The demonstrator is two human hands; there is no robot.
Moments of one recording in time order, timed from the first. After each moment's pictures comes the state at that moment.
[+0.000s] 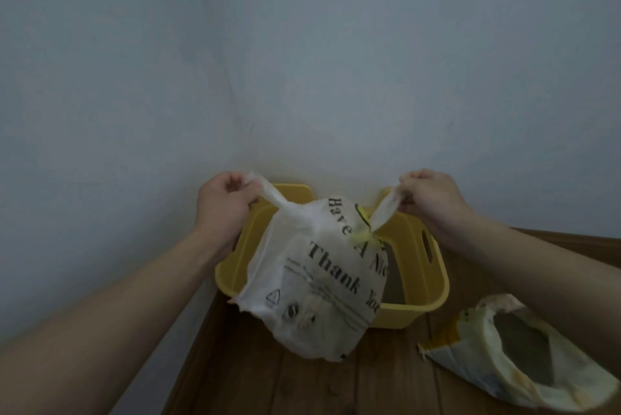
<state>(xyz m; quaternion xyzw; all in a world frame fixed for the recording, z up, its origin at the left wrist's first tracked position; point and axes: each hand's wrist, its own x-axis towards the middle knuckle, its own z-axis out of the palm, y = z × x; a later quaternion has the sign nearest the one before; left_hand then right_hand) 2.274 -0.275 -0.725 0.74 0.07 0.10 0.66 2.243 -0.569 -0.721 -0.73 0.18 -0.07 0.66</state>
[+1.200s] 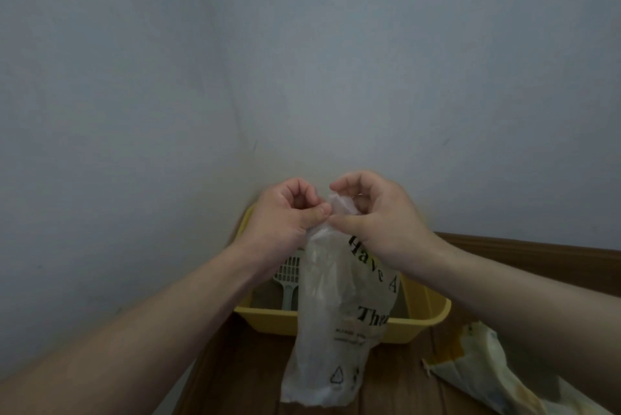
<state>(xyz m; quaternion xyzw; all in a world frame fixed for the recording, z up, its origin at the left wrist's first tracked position) 2.221 -0.331 -0.675 0.68 -0.13 -0.06 0.72 2.185 -0.487 -0.661 -0.80 -0.06 -0.08 0.59</state>
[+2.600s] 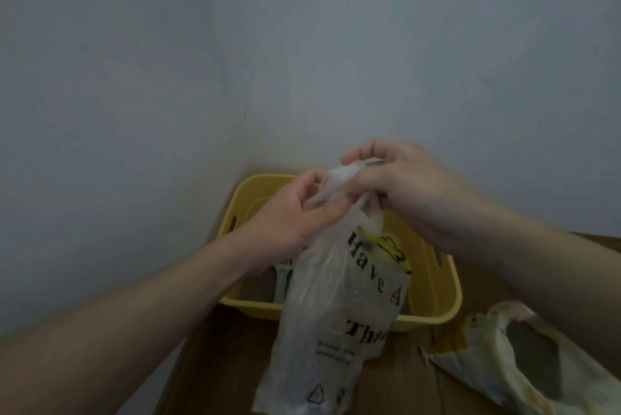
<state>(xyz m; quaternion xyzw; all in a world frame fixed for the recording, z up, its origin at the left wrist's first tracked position) 2.251 -0.327 -0.701 0.74 -0.18 -0.18 0.62 2.222 -0.496 -0.646 -0.78 0.02 0.06 0.63</state>
